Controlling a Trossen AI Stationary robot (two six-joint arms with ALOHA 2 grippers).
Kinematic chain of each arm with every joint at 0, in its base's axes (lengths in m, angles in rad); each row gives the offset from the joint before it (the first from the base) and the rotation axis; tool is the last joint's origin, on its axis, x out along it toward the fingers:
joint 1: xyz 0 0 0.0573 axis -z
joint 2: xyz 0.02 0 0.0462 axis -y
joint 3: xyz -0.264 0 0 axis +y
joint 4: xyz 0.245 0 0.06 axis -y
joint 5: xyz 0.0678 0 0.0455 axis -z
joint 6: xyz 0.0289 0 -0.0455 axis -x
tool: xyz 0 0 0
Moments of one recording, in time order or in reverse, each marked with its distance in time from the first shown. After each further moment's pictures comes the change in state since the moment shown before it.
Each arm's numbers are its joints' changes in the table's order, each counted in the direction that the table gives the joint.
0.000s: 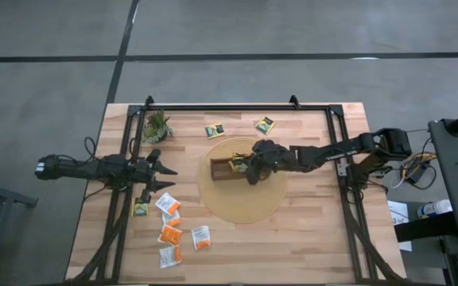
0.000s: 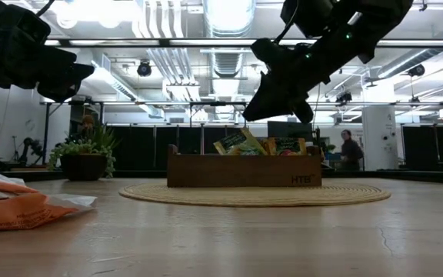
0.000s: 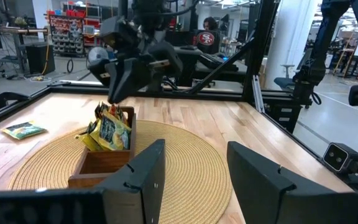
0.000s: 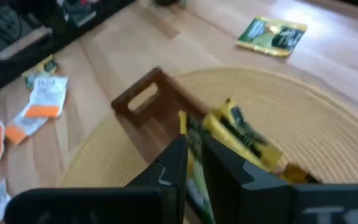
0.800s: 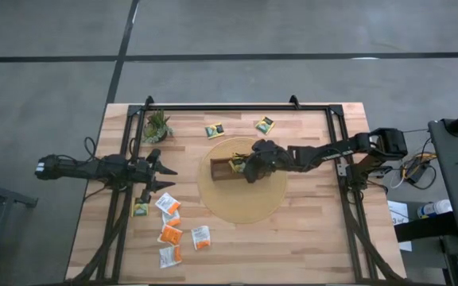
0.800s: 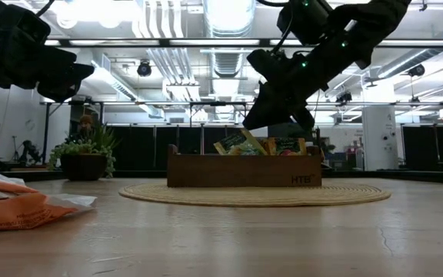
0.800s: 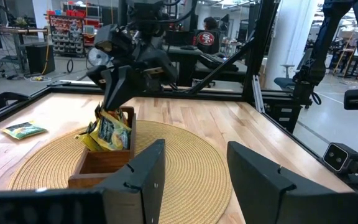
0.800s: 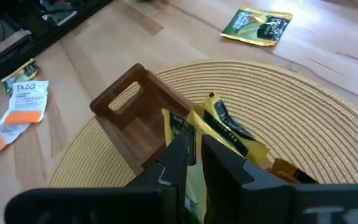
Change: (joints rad) left arm 0.000 0.000 0.000 0.000 0.000 0.000; right arm 0.019 -0.038 0.000 0.005 0.021 -0.041
